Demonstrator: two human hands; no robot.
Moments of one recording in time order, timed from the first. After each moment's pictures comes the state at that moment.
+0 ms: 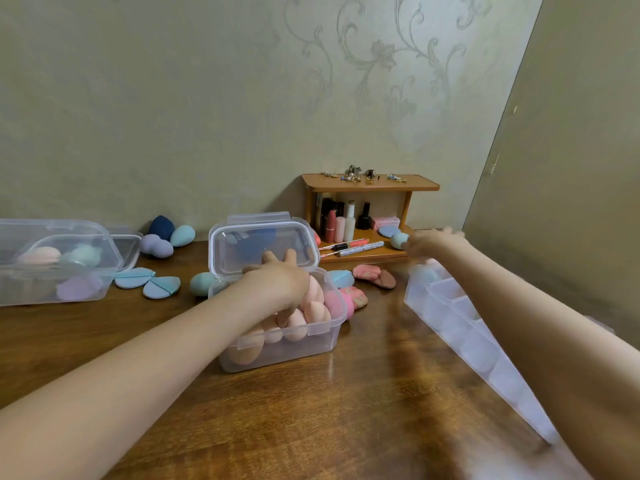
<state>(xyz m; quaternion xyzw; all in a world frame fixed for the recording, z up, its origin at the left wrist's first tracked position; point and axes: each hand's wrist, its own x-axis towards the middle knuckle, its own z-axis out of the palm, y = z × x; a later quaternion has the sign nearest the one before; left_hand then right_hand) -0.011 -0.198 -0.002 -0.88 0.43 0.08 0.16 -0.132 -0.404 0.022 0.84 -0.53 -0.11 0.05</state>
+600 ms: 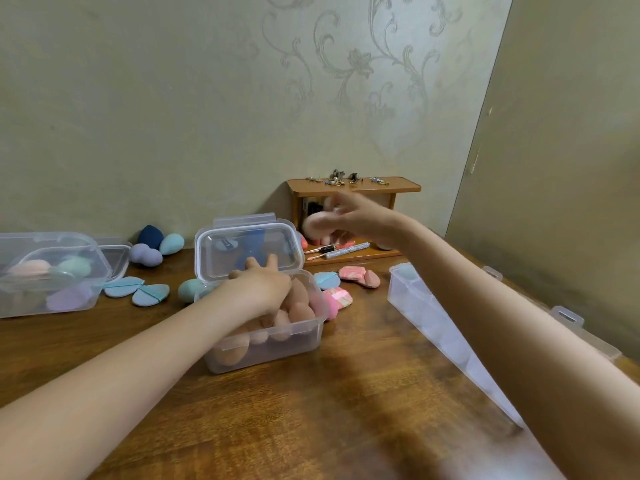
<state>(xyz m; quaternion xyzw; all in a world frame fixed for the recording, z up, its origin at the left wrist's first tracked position) -0.020 -0.187 0.000 -0.89 0.45 0.05 0.11 -0.119 -0.328 0.069 0.88 -0.19 0.13 -0.41</state>
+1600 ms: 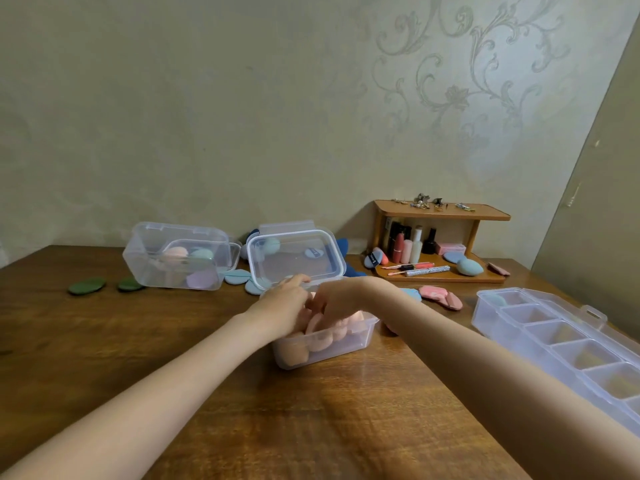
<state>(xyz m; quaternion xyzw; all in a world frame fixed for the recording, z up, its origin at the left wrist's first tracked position) 0.017 -0.067 -0.014 -0.86 0.50 0.00 -0.14 -0.042 -0.184 0.017 0.96 -0.10 -0.20 -0.15</state>
